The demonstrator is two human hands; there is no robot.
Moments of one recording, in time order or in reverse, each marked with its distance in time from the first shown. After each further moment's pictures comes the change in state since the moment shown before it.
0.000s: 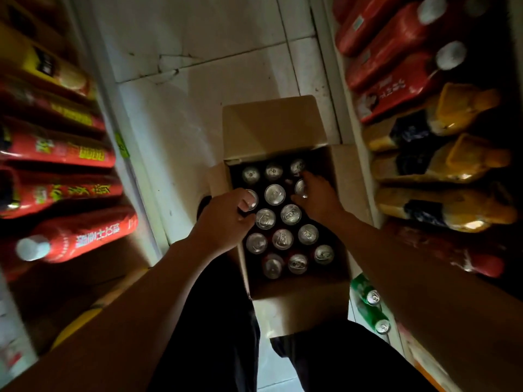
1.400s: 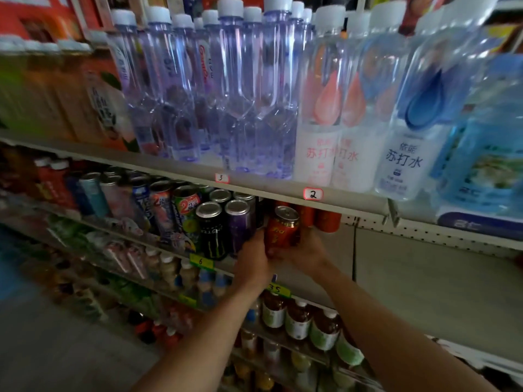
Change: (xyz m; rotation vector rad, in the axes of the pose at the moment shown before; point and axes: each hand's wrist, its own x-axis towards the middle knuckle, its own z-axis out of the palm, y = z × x) left_hand -0.323 0.713 -0.029 0.281 -0.003 1.053; right_hand -0.576 -0.057 -0.577 0.848 1.249 -0.009
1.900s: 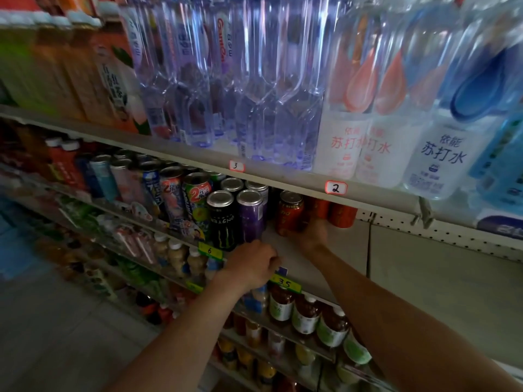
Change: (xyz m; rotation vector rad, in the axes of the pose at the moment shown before) left_hand 0.006 -0.024 -0.027 0.463 -0.362 0.229; right_hand 0.042 0.018 0.023 -0.122 0.150 0.138
